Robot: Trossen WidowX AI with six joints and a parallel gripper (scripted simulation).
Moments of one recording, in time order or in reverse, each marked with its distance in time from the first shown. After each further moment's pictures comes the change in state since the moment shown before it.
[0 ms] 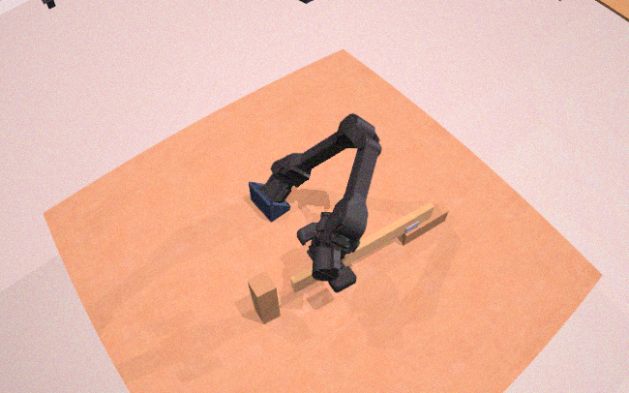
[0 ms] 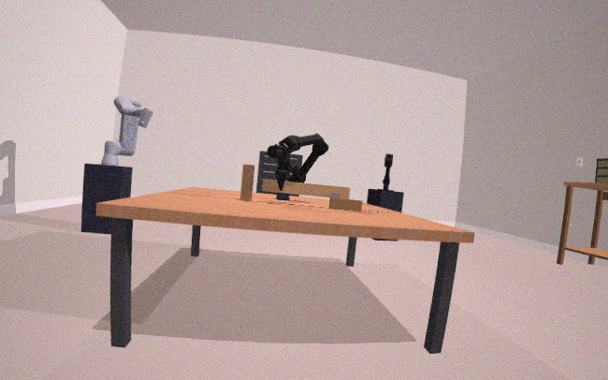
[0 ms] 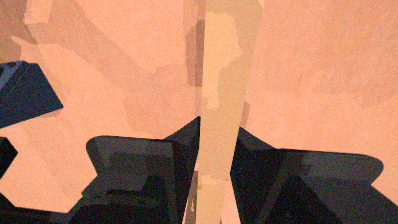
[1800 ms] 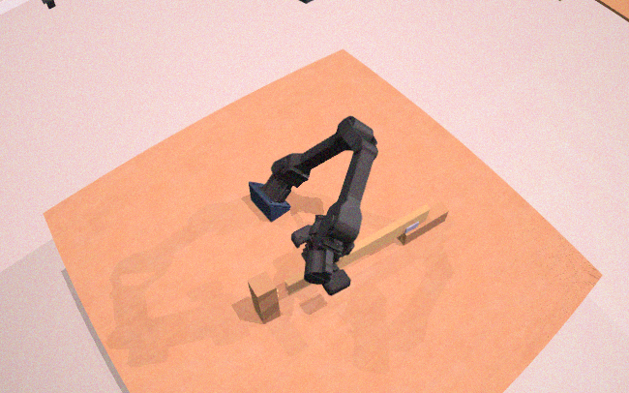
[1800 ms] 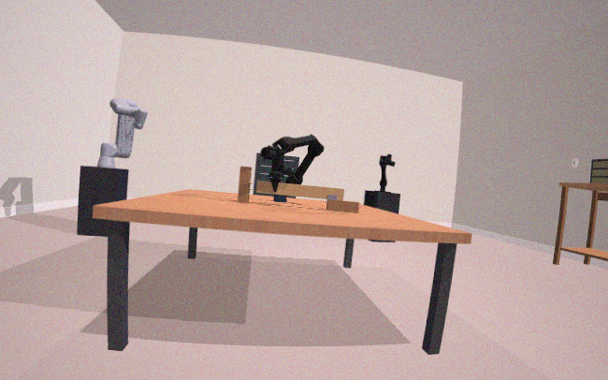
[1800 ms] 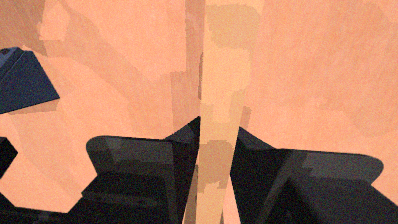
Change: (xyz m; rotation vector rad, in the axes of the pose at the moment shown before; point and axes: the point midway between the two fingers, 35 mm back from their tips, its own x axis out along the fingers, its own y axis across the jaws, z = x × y) arm -0.001 0.000 -0.016 0.001 0.001 0.001
